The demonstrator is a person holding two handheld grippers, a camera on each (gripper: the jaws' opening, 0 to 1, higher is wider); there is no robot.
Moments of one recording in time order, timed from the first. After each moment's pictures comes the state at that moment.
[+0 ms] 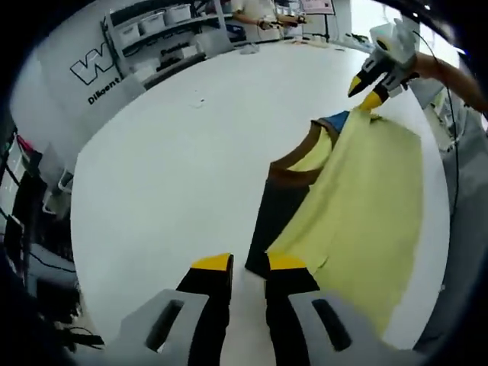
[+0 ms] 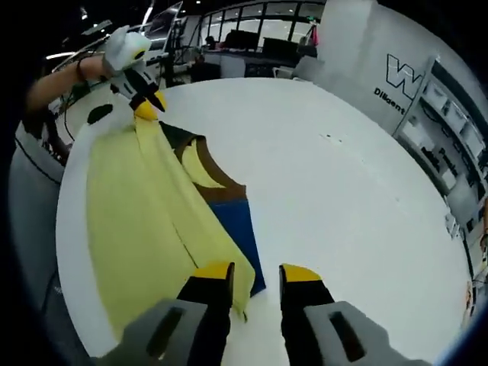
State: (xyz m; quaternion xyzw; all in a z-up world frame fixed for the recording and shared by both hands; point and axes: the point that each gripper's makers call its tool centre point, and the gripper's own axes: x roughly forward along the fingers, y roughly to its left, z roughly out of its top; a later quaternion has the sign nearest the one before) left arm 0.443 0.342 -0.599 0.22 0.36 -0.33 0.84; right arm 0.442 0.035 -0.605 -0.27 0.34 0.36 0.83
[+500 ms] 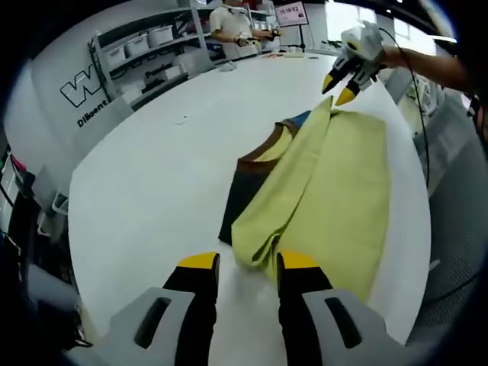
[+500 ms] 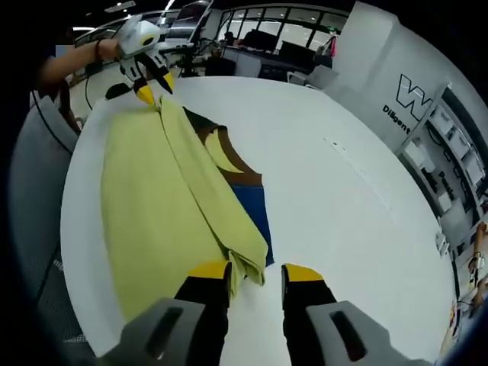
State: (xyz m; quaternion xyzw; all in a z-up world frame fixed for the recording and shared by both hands) left arm 0.401 0.349 -0.609 0.25 0.33 -0.39 0.82; right arm 0.414 0.021 -0.610 -0.31 0.34 0.37 0.81
